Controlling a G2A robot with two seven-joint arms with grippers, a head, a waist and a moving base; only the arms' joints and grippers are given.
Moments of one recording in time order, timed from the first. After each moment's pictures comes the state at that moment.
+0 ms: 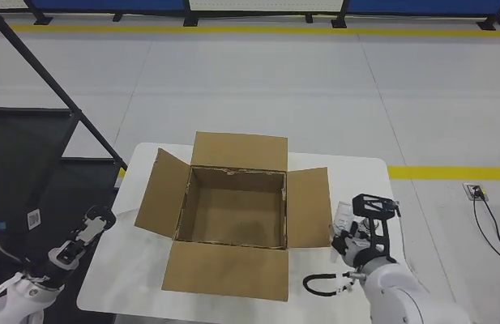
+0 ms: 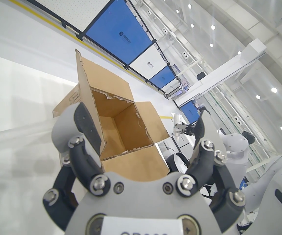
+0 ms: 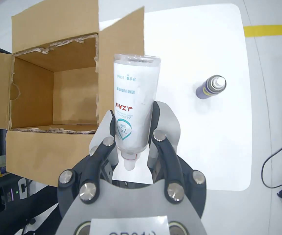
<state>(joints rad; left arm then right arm) 1.55 -1.02 -1.96 -1.80 -0.21 -0.59 -0.65 -1.36 -1.57 1.44 -2.35 -1.51 0.31 1.31</state>
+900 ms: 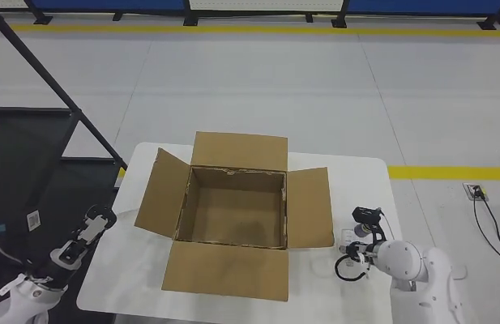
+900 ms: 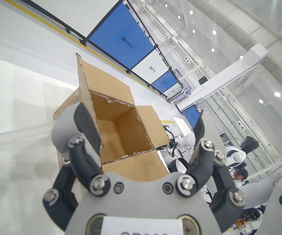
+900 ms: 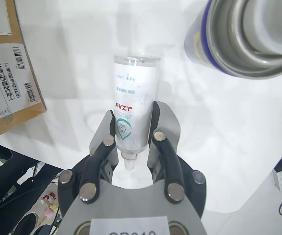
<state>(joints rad) 1.58 -1.03 -1.95 -1.84 -0.17 -0.57 -0.56 -1.10 -1.49 1.73 -1.57 -1.24 -0.05 1.36</state>
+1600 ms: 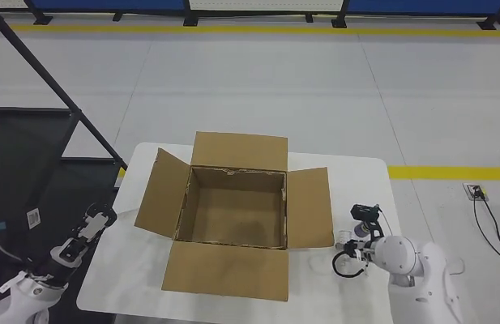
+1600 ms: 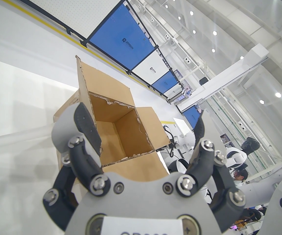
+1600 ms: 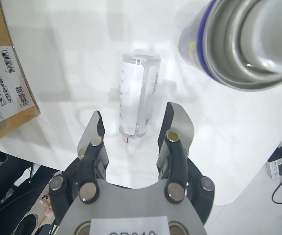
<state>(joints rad) 1.57 -1.03 -1.94 -1.84 -0.16 -0.56 -0.56 -1.10 -1.46 1.68 -1.62 -1.23 0.00 1.35</state>
